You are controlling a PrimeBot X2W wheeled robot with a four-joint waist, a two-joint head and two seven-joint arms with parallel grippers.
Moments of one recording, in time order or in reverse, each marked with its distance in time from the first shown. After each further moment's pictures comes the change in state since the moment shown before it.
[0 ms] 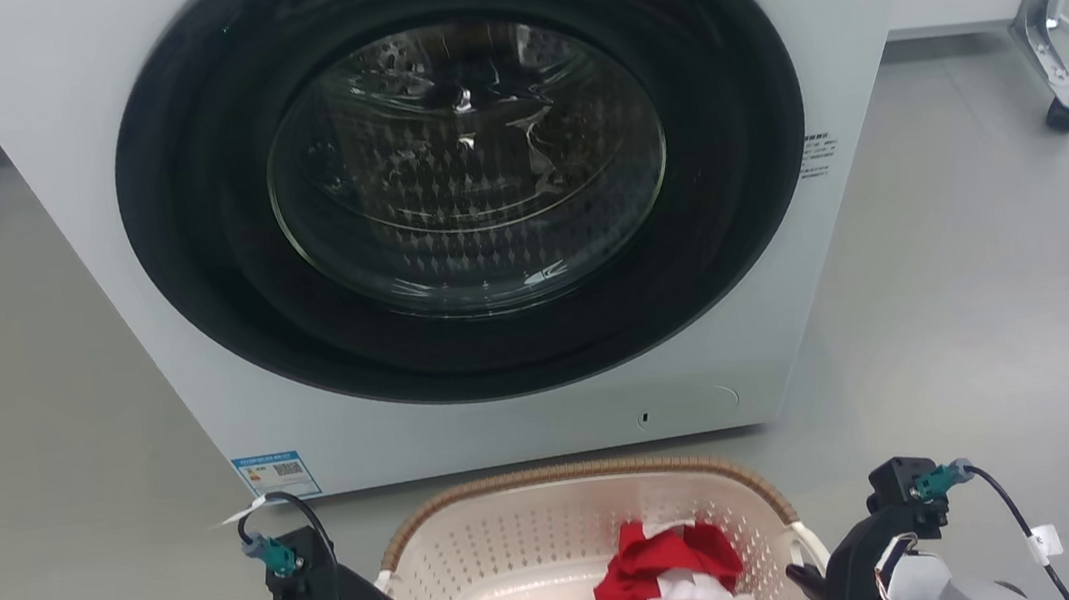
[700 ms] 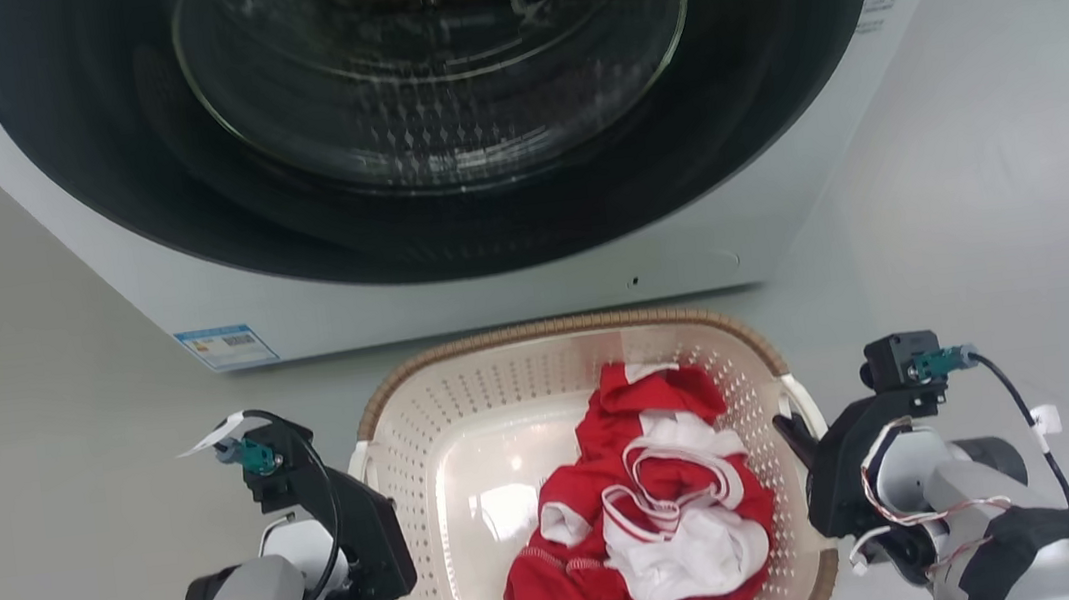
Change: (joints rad) left arm -0.118 0.000 -0.007 -0.045 0.017 0.007 -0.151; right arm -0.172 -0.026 0.035 -0.010 -0.072 0.000 -0.162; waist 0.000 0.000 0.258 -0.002
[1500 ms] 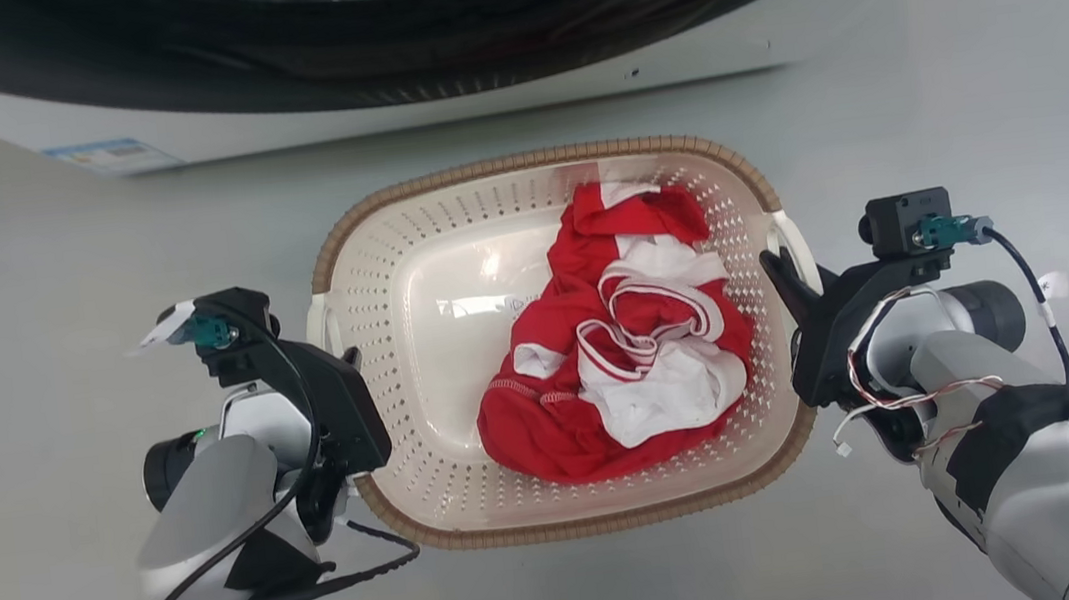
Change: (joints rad) left arm -0.162 0.011 0.002 -0.021 0.008 0.018 -0.086; right arm -0.192 -0.005 0.020 0.012 -0.061 0.000 -0.137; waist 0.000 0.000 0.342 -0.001
